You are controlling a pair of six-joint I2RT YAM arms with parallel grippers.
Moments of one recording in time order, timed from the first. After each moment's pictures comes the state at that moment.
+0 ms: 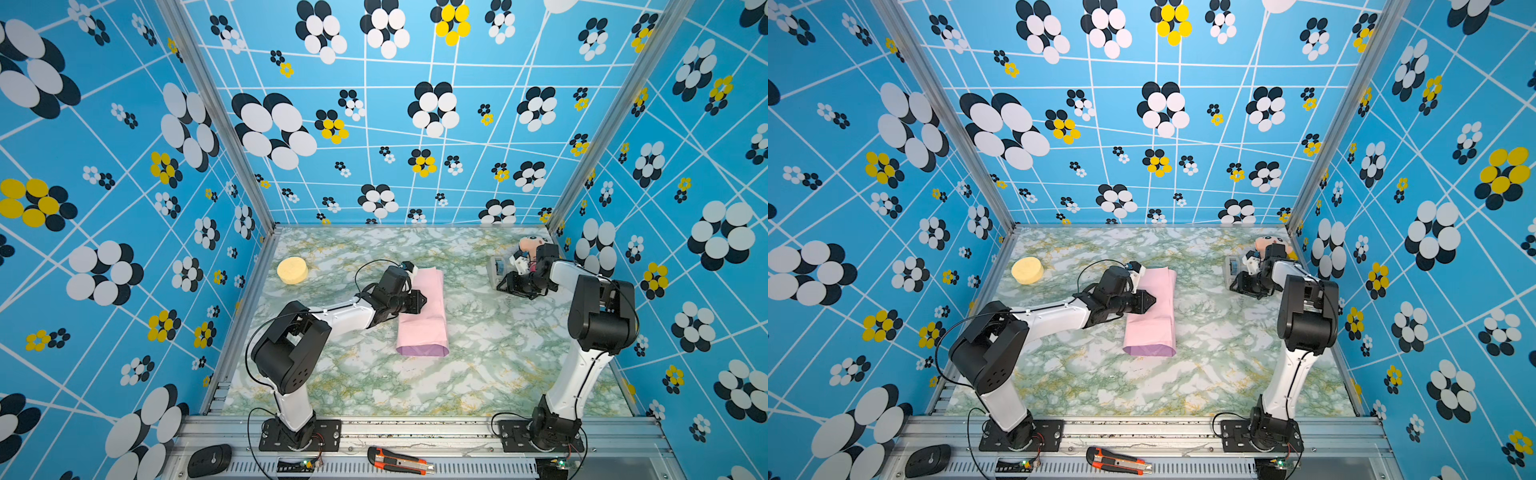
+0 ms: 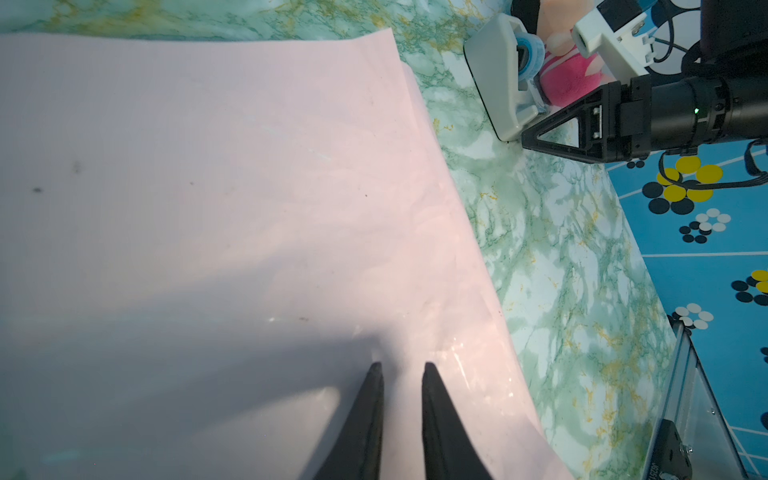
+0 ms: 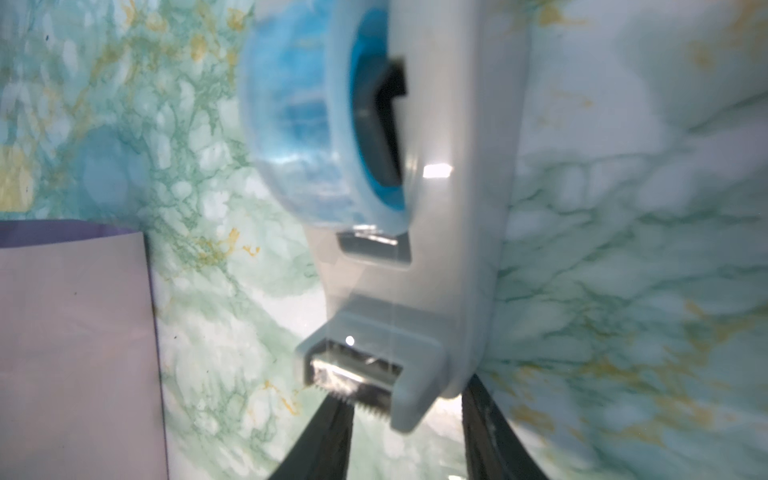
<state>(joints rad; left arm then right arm) -0.65 1.77 1.01 0.09 0.28 -0.53 -0.19 2.02 1.34 -0.60 -0.50 -0.10</state>
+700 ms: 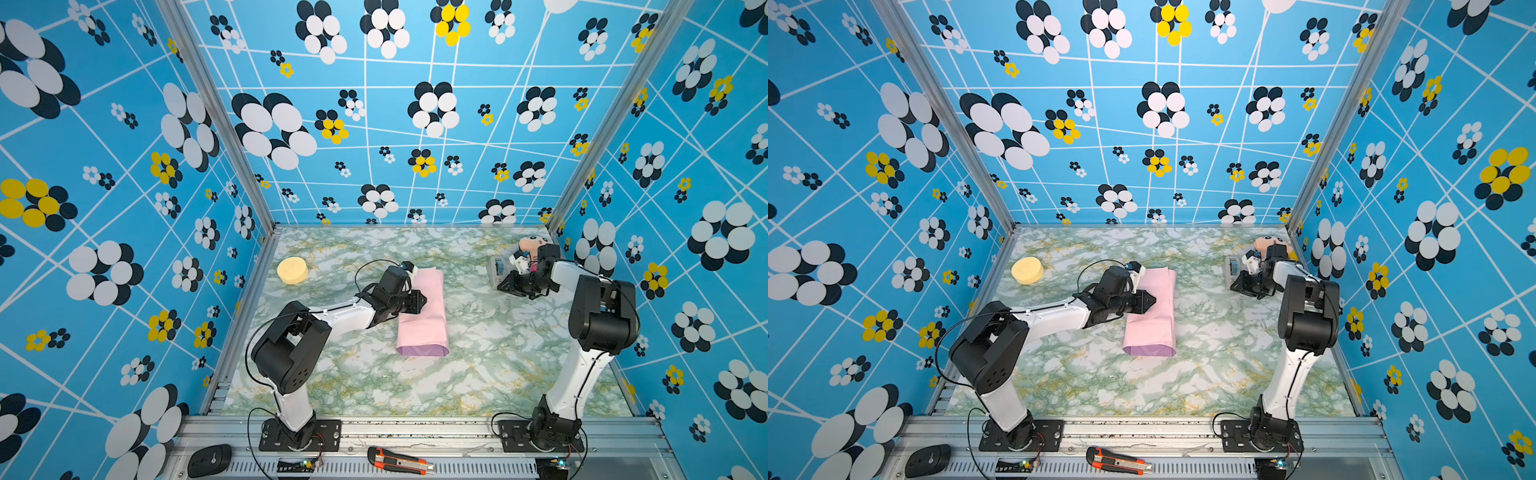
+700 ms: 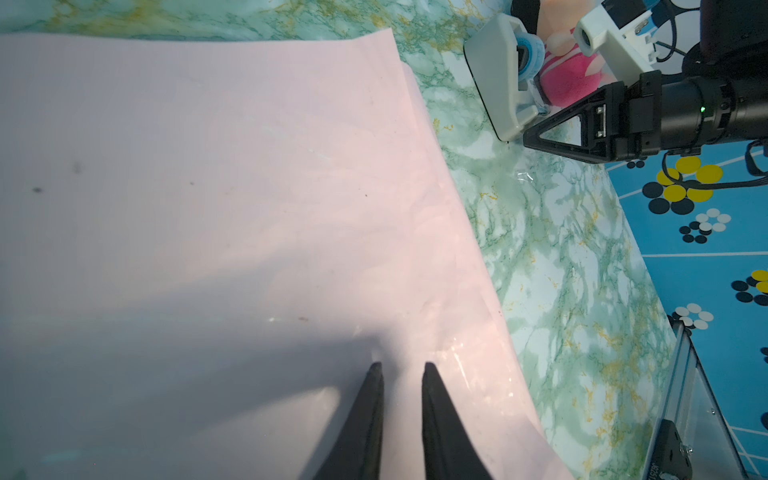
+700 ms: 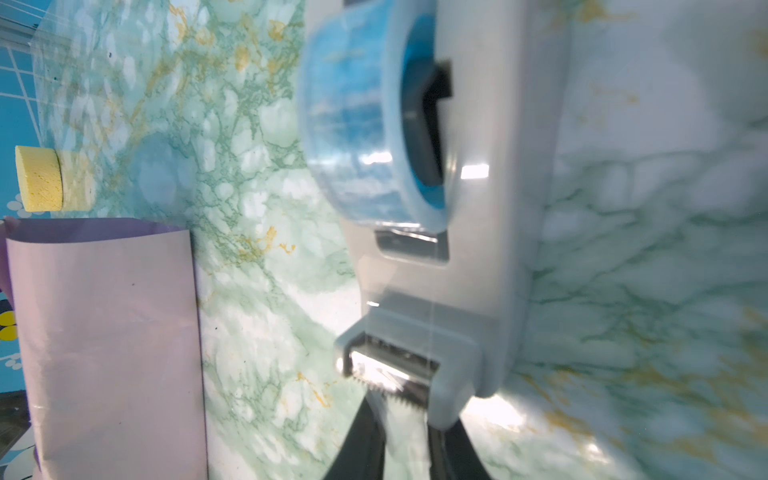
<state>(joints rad) -0.65 1.77 1.01 0.09 0.28 -0.53 -0.21 2.02 1.34 -0.60 -0.56 -0.08</state>
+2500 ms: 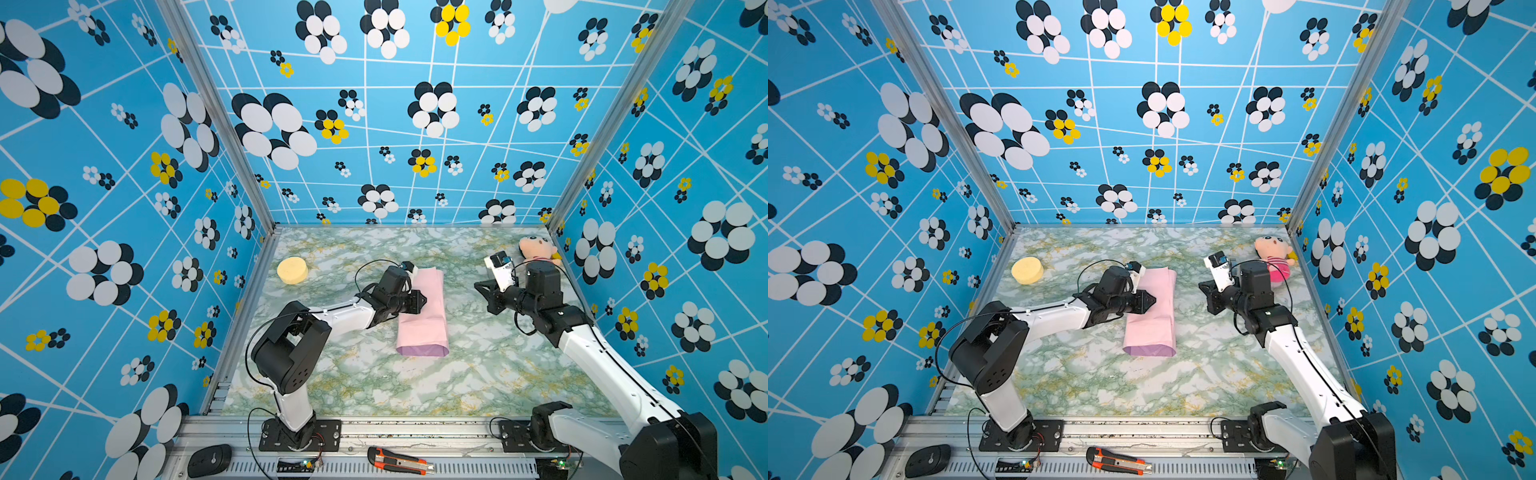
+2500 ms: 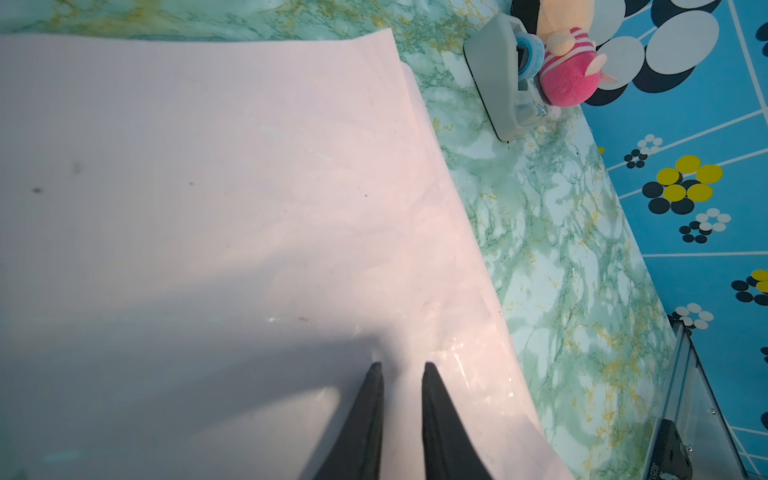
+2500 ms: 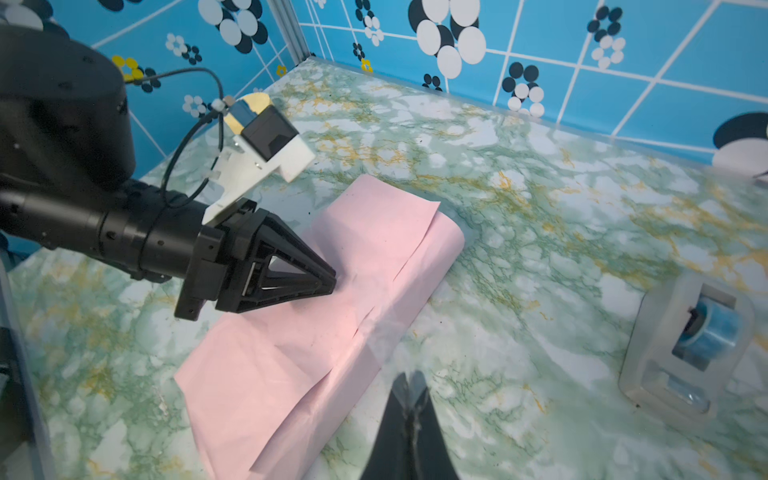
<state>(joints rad) -0.66 1.77 1.01 0.09 0.28 -0.53 0.26 1.11 0.80 -0.25 -0.39 -0.20</state>
